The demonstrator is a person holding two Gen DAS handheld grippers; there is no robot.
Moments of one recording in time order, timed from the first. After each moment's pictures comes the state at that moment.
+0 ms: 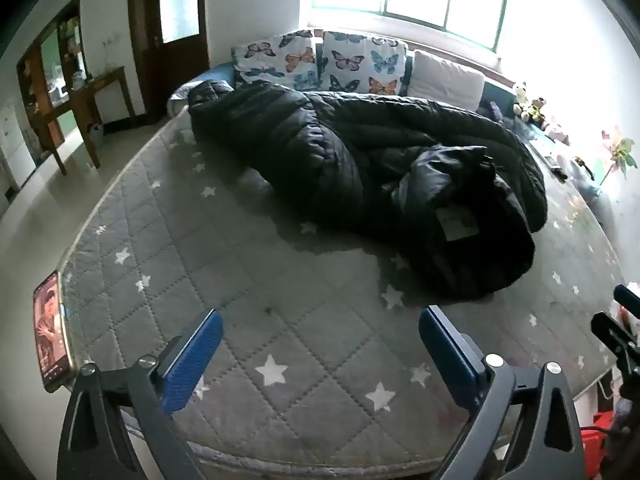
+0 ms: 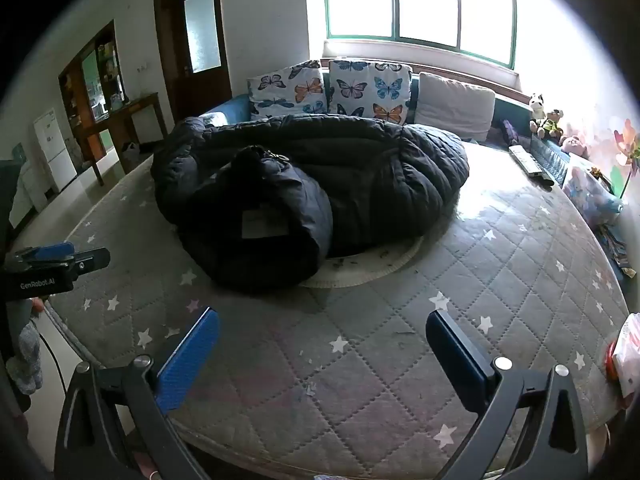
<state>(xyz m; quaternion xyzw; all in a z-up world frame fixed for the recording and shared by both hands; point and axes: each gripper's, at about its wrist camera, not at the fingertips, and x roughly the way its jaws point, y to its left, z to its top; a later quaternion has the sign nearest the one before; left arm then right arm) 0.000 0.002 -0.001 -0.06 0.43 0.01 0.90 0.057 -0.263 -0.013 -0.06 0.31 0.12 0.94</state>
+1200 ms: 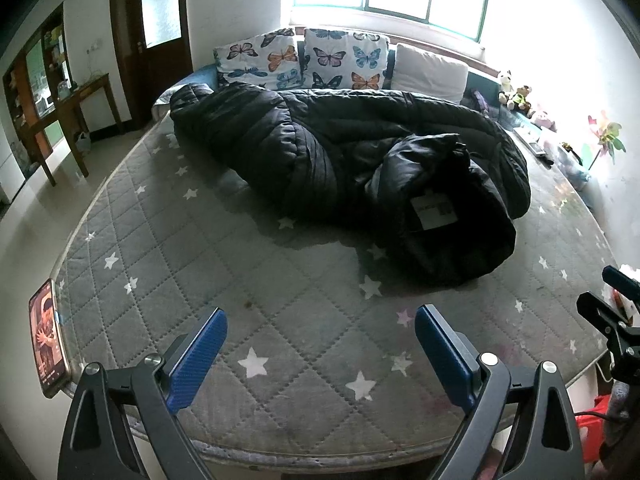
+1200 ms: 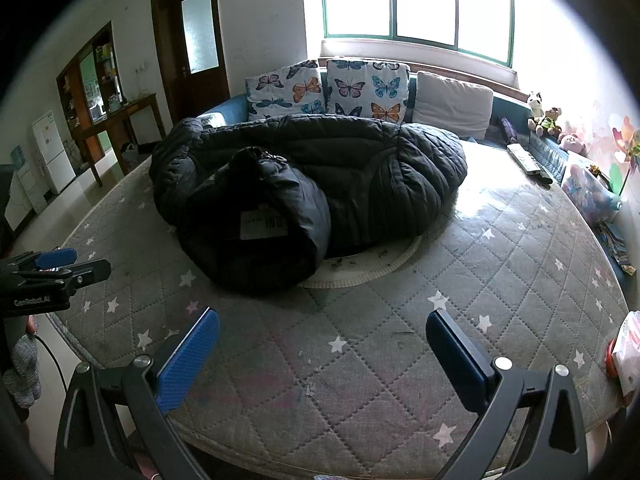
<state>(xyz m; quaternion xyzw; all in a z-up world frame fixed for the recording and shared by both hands) -0.005 -0.017 0.005 -0.03 0.44 0.00 0.90 0.057 -0.265 -0.012 -0.06 0.31 0.12 0.94</state>
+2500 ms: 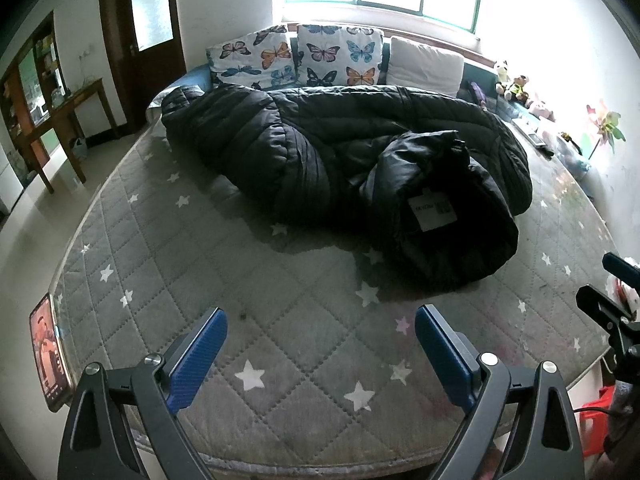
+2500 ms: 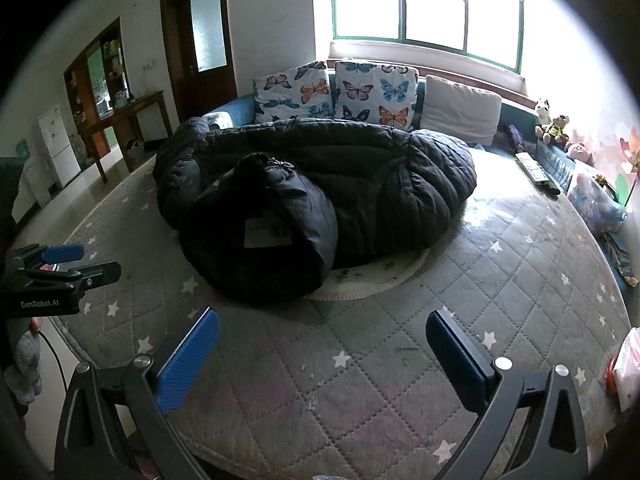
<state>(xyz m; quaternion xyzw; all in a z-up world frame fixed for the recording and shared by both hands) 0.012 -0.023 0.004 -0.01 0.45 -0.01 0.89 0.066 -0.258 -0.008 -0.07 0.31 0.13 0.94</state>
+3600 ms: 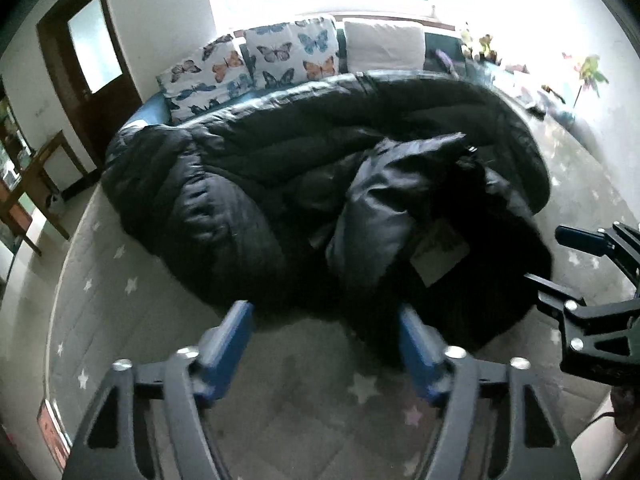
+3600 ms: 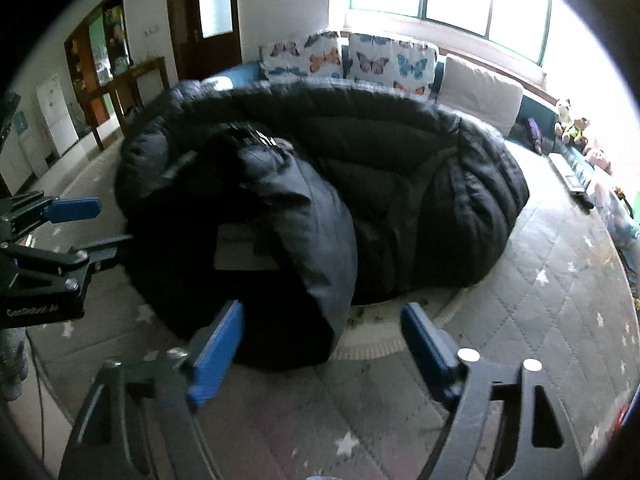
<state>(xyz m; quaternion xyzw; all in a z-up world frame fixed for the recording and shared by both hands) 0.126 -0.069 -0.024 0.09 0.46 -0.07 0.88 0.155 -0.224 -0.040 -0.10 0.36 0.14 0.92</state>
